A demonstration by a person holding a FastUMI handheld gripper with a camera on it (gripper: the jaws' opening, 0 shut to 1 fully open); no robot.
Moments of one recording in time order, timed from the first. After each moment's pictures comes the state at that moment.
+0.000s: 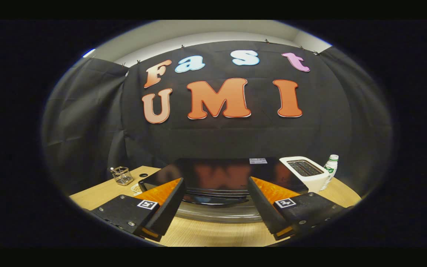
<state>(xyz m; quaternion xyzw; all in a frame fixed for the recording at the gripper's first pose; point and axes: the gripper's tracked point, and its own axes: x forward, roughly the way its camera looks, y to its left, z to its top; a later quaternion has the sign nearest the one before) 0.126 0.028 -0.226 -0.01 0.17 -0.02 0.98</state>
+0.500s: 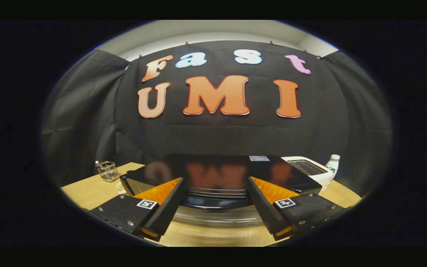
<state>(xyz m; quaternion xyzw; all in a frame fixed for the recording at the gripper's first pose) 0.136 0.030 -0.255 -0.02 0.17 -0.04 0.99</state>
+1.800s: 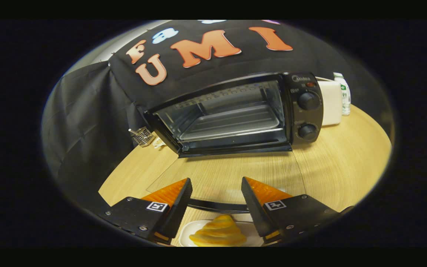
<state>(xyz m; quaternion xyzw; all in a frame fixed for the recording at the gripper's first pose) -0.026 0.052 -0.379 0.17 0.44 0.05 0.88</state>
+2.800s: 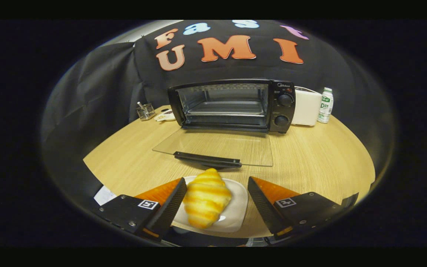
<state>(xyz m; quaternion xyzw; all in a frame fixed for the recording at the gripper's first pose) -0.145 0.037 -0.348 0.01 0.43 0.06 0.90</state>
